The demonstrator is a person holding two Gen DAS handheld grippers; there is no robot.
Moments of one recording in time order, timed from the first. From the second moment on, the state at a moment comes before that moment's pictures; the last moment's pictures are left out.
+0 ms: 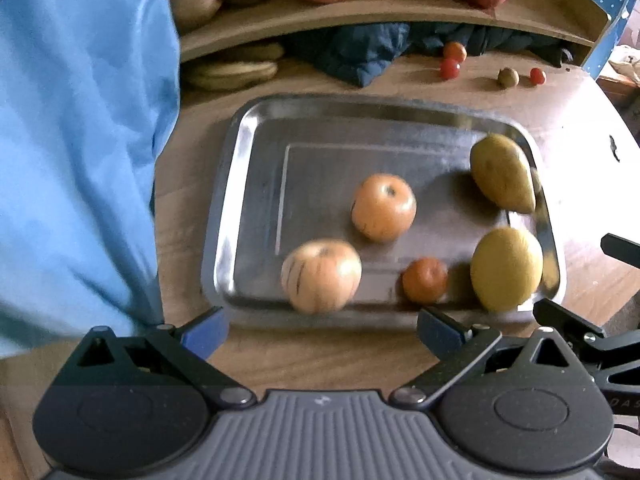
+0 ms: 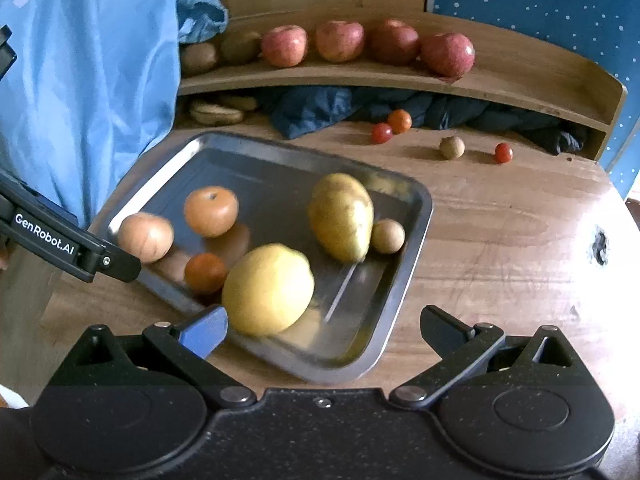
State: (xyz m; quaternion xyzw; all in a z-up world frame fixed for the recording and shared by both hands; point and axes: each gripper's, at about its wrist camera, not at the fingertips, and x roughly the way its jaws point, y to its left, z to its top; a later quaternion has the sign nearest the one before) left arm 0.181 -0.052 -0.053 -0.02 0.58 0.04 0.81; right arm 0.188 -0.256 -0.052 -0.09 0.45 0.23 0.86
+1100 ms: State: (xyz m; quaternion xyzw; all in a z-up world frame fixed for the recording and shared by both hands) left arm 0.361 -0.105 -0.064 -0.04 0.52 -0.05 0.85; right arm 0.314 -0.280 -0.062 -0.07 0.42 0.10 0.90
